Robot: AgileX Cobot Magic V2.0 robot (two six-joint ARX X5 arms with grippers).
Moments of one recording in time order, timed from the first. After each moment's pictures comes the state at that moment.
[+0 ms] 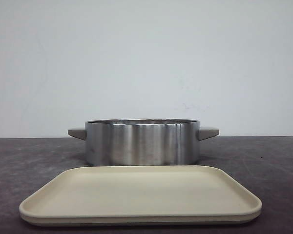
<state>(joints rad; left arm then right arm) -0.65 0.49 1.00 -0.90 -0.37 -0.23 0.05 0.00 0.02 -0.16 0.10 0.00</state>
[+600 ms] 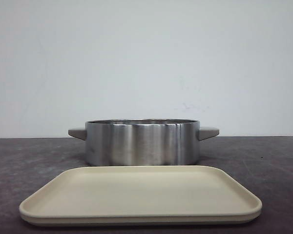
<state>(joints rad) -0.58 0.47 1.00 -0.90 -0.37 -0.15 0.05 0.00 0.02 -0.16 0.10 0.00</state>
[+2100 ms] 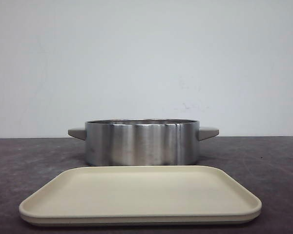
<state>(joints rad) 0.07 0.01 0.03 -0.18 0.00 -0.02 0.05 0.00 0.02 -0.16 0.10 0.00</state>
